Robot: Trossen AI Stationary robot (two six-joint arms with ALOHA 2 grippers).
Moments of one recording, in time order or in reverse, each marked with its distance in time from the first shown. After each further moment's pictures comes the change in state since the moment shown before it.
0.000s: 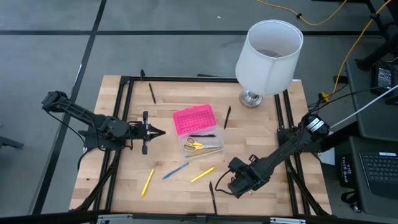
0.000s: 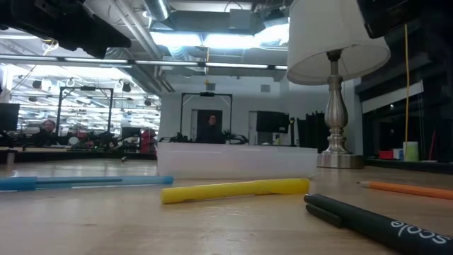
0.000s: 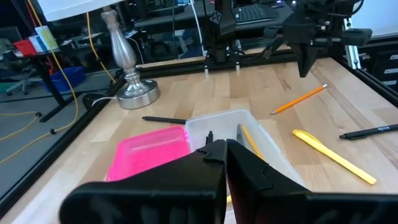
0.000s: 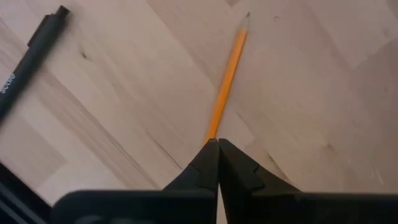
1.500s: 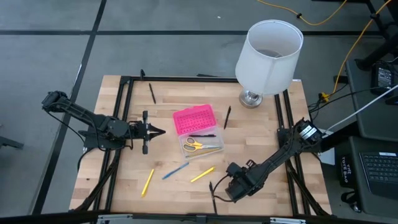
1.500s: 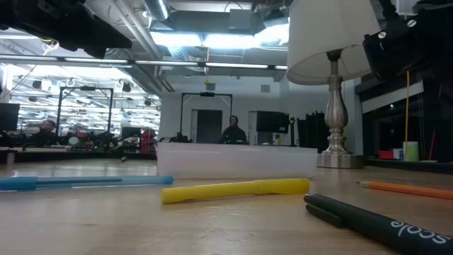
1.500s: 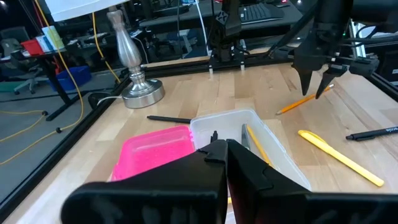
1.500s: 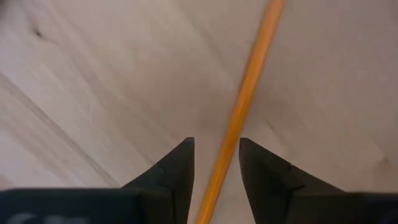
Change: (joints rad) left arm 0.000 0.000 0.000 0.000 -0.021 0.000; right arm 0.024 0.122 -0.045 0.122 0.002 0.031
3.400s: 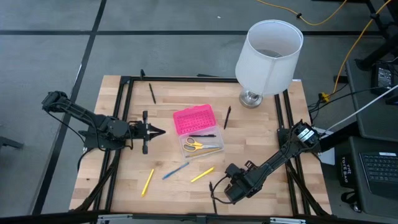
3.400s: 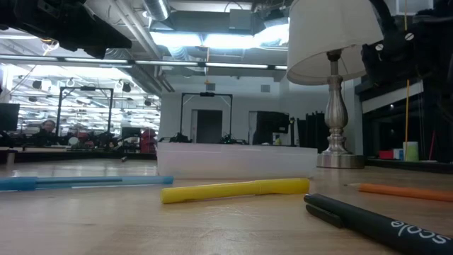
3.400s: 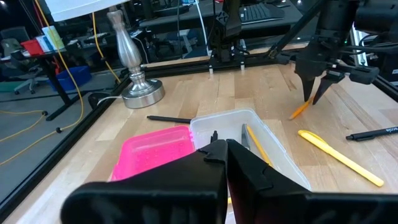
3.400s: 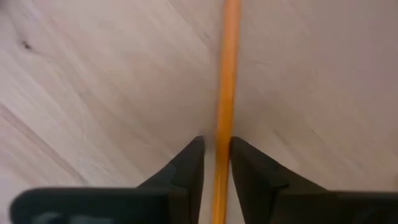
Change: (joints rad) left arm 0.000 0.000 0.000 0.000 0.000 0.000; right arm 0.004 0.055 0.002 0.035 0.037 0.022
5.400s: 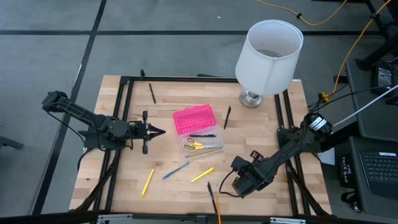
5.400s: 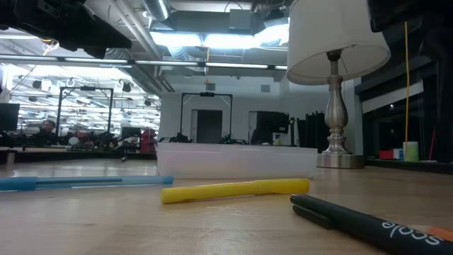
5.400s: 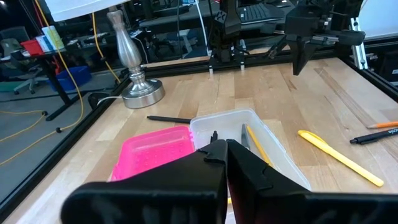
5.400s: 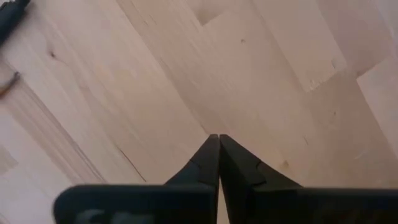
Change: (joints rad) left arm 0.000 0.000 0.000 0.000 0.000 0.000; right arm -0.002 -0.212 -0.003 -0.199 0.084 -0.130
